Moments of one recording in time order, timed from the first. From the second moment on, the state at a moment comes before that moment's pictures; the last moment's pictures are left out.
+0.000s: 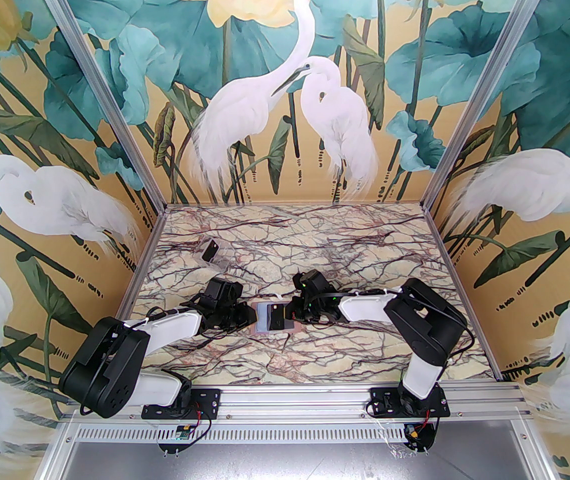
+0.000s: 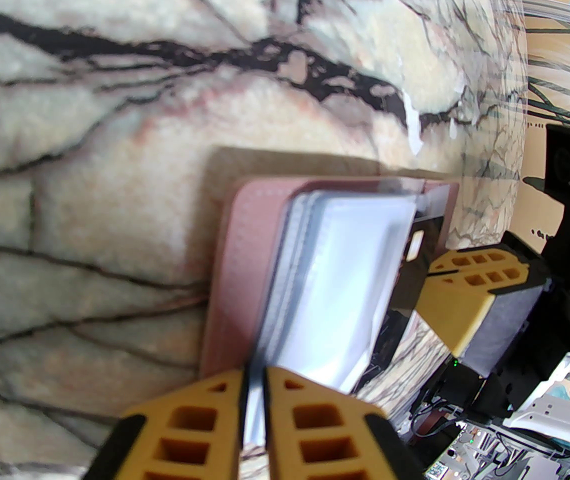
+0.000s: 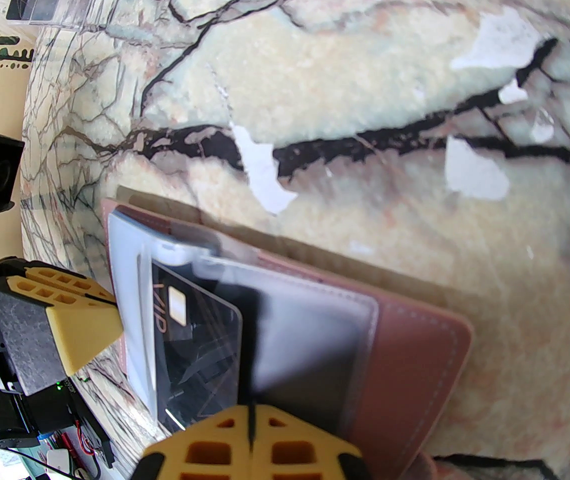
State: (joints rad) left arm -0.39 1.39 0.47 -0.12 0.48 -0.73; right arm 0.77 1.78 0.80 0.09 -0.45 0.82
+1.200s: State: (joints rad) left arm -0.39 1.40 0.47 -0.12 0.48 -0.73; right arm 0.80 1.85 0.86 0.12 -0.51 0.80
